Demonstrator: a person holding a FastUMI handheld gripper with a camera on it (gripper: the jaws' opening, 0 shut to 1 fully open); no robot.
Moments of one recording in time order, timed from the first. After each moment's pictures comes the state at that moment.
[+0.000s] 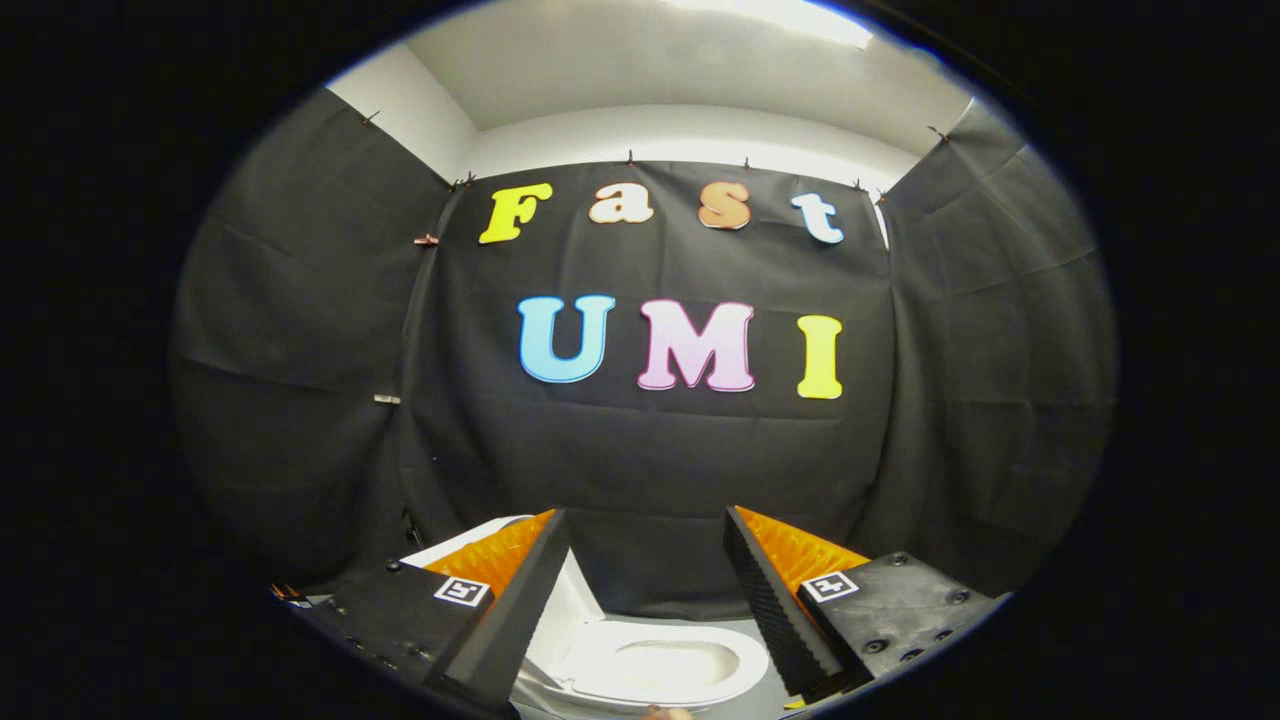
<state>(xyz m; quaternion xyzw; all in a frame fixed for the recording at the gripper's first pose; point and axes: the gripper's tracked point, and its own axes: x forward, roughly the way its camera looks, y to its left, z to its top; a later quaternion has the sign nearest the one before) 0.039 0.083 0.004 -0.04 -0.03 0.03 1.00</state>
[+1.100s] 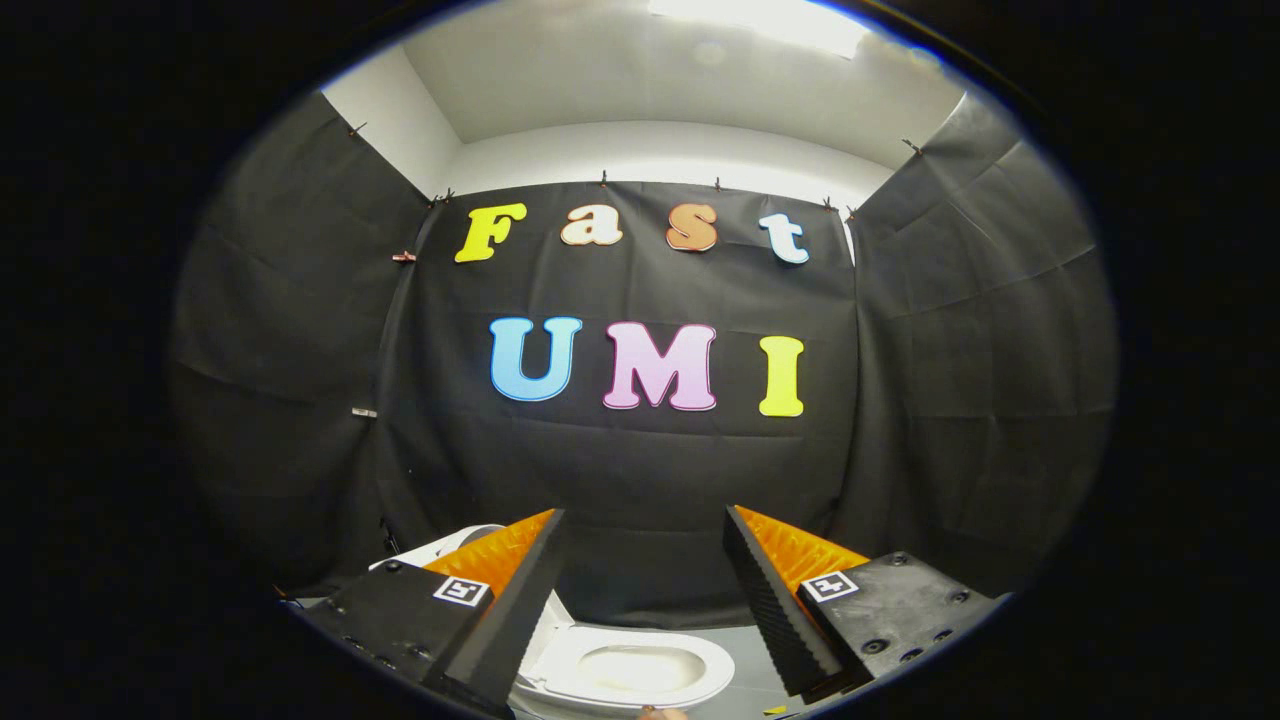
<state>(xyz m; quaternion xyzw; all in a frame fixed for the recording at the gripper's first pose) 0.016 0.049 0.022 -0.03 -0.05 0.01 1.00</state>
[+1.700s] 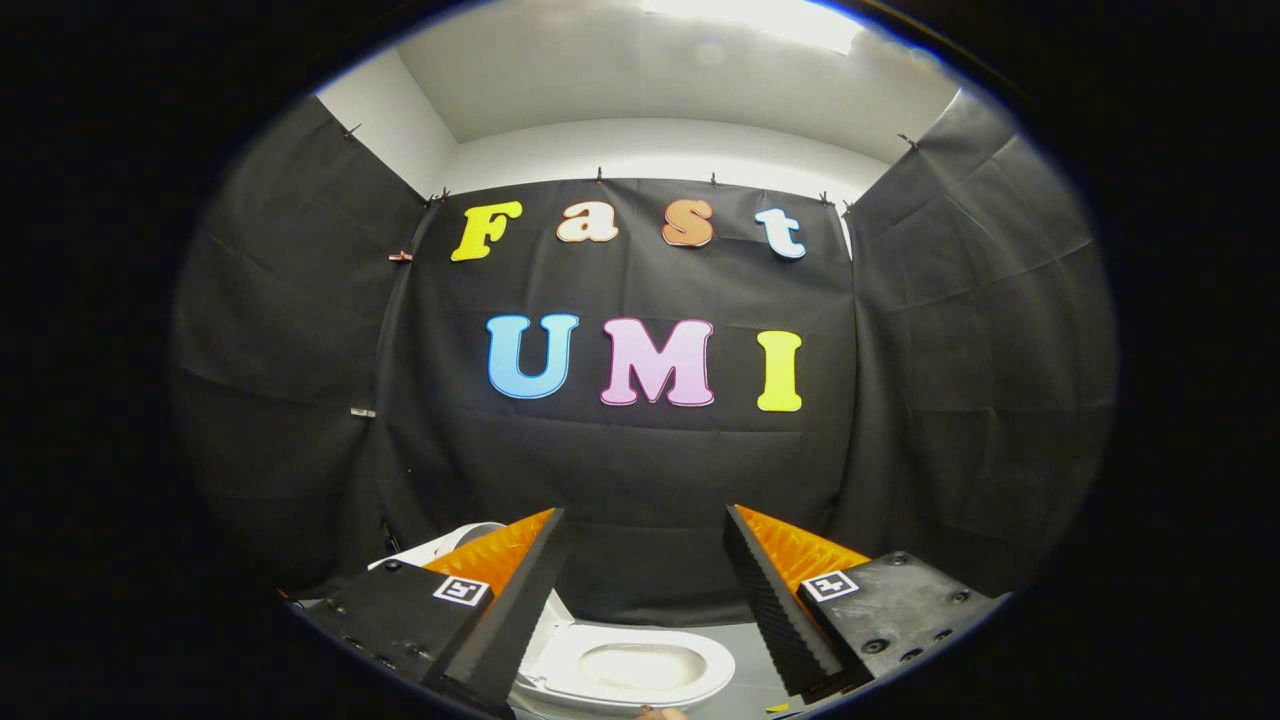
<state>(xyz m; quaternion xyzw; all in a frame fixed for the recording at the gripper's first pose) 0.018 0.042 0.017 -0.03 -0.04 0.01 1.00</state>
